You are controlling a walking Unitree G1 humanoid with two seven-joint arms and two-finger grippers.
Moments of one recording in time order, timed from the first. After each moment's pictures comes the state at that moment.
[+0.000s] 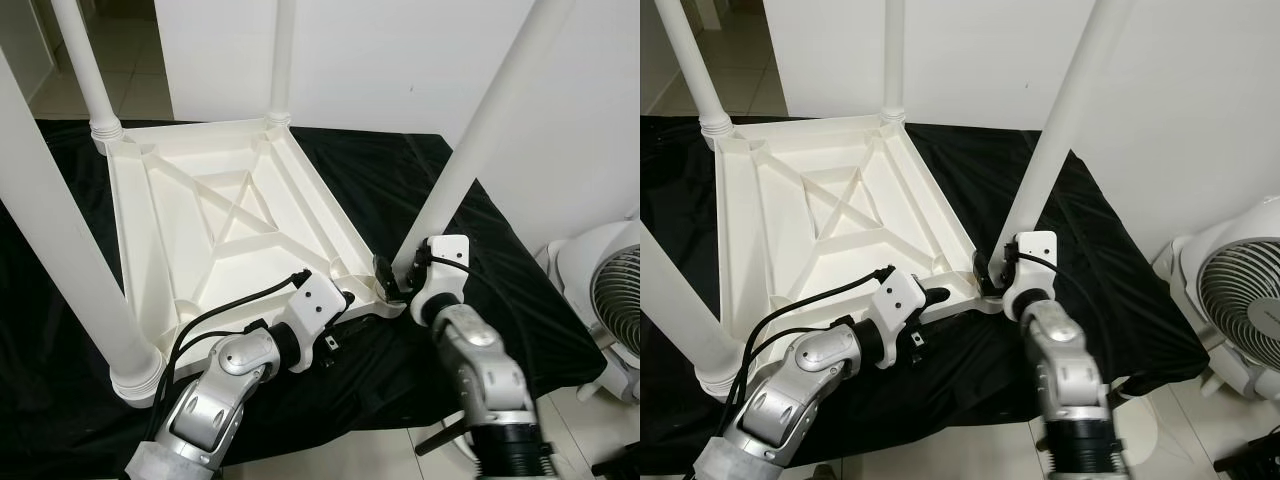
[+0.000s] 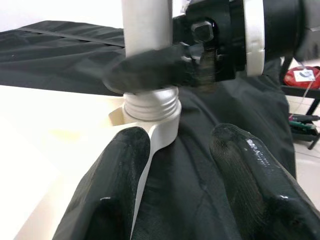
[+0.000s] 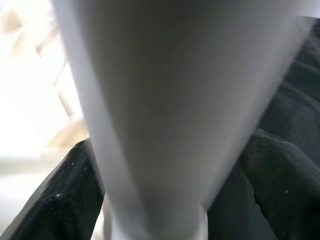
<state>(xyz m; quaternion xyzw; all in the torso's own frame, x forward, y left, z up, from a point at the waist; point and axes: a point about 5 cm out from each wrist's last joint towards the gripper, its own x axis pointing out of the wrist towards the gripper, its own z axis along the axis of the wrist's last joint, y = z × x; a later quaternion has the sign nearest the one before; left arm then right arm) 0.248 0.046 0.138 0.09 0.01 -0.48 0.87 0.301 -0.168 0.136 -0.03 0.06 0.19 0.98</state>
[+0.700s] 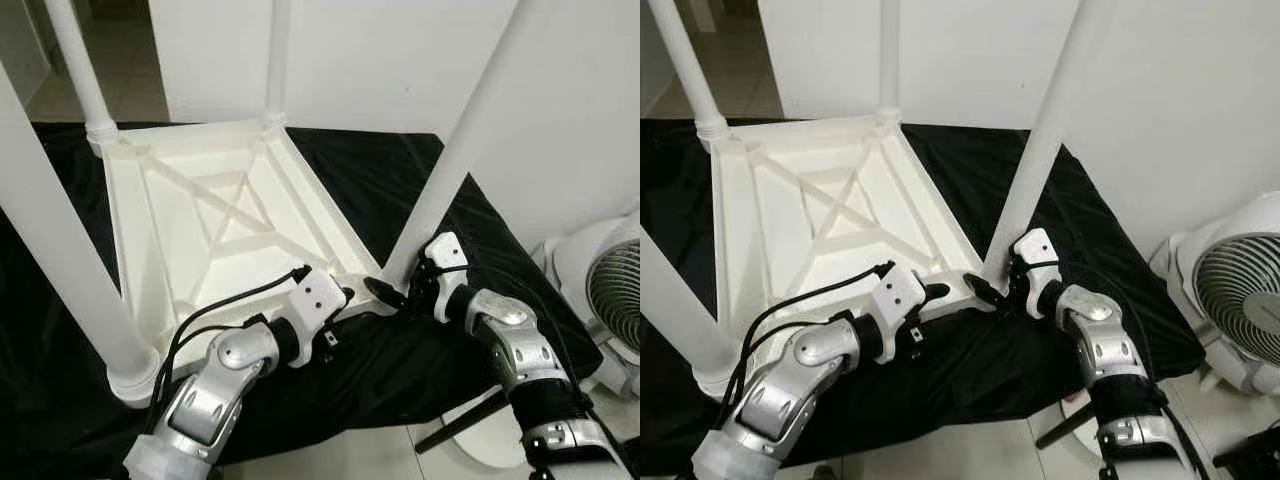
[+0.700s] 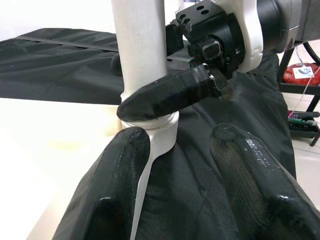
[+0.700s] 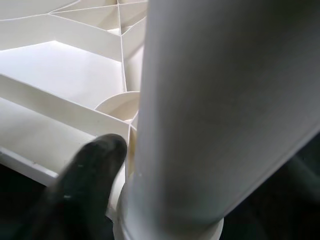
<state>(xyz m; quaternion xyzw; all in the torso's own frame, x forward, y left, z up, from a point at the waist) 0.252 0.046 0.143 0.10 0.00 -0.48 0.87 0.323 -0.173 0.129 -0.11 0.04 0.39 0.91</state>
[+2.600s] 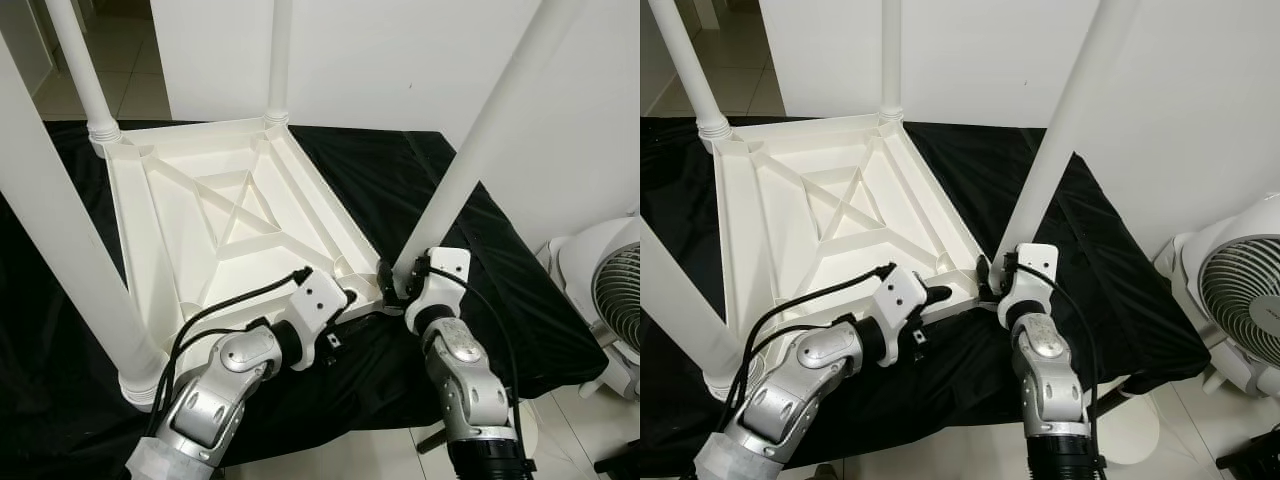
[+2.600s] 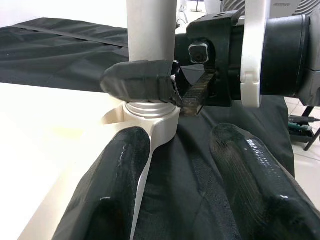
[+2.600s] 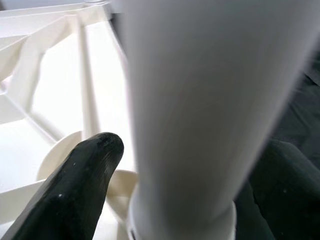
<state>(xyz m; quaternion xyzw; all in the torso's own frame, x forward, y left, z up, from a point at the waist) 0.248 0.043 0.141 0.08 0.01 -0.49 0.87 0.289 -0.142 0.131 0.03 0.03 0.07 1.00</state>
